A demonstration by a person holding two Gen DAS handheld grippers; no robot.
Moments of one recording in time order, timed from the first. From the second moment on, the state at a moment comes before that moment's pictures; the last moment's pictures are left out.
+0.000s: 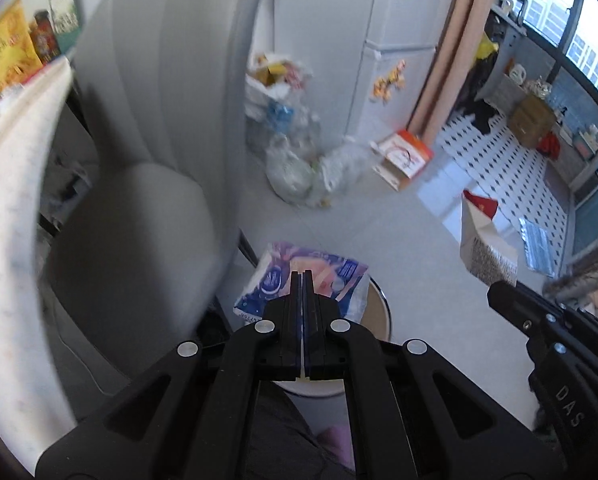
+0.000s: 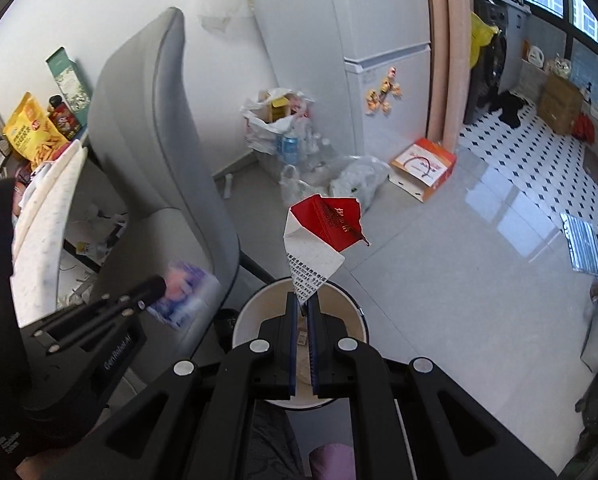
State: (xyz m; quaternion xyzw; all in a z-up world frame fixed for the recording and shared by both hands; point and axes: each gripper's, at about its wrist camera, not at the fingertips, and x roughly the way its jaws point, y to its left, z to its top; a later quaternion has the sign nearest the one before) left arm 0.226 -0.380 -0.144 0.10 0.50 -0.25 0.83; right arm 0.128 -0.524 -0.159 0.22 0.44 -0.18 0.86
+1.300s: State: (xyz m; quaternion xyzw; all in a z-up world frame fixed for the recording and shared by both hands) left arm 0.215 -0.249 -0.043 0.06 0.39 -0.13 0.91; right arm 0.117 -0.431 -0.067 0.14 0.39 -0.17 0.90
